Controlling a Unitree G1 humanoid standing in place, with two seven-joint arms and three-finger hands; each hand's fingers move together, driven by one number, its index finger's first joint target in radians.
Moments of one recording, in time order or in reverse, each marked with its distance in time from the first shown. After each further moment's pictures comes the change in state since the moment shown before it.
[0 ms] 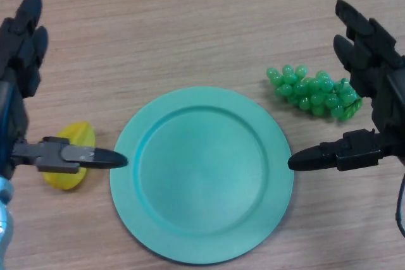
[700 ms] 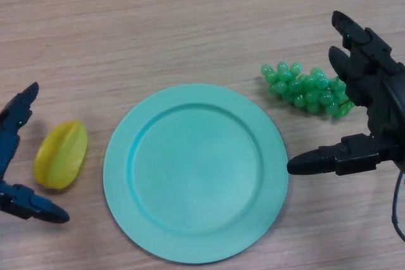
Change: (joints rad) left arm -0.041 0.088 0.004 0.488 0.473 -0.199 -0.096; right arm 0.007 0.002 -0.005 -0.005 0.045 0.046 -0.012
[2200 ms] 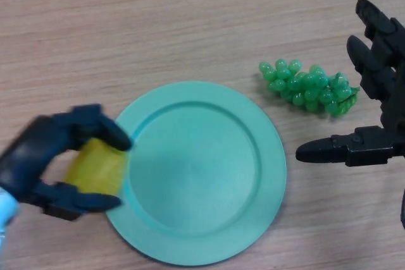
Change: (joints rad) left arm 0.081 -0.069 -0.097 -0.562 -0.116 0.332 -0.440; right arm 0.007 -0.003 -0.031 -0.054 0.081 0.028 -0.078
